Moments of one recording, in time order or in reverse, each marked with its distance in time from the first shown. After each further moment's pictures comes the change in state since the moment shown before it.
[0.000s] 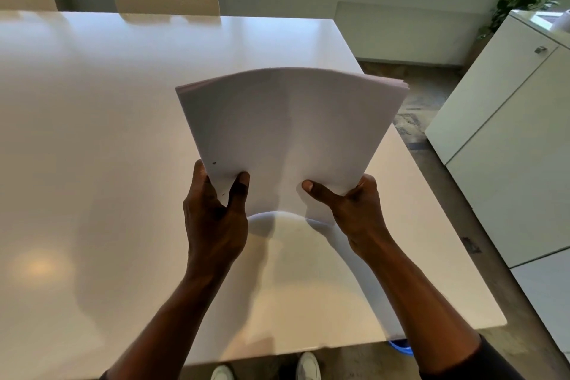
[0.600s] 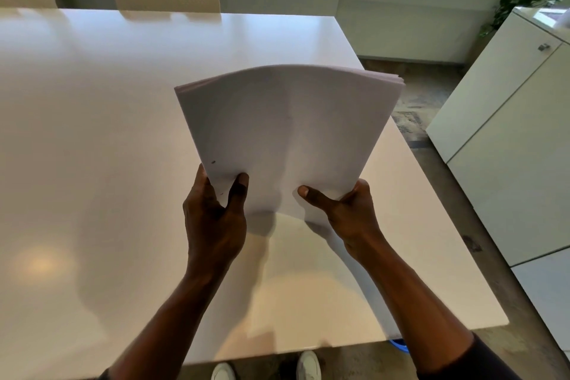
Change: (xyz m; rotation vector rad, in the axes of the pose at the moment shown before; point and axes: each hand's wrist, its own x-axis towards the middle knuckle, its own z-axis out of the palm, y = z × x) left_hand -0.002 0.002 -0.001 -0.024 -0.005 -0.120; right_hand -0.003 0.009 0.004 -0.014 -0.038 0.050
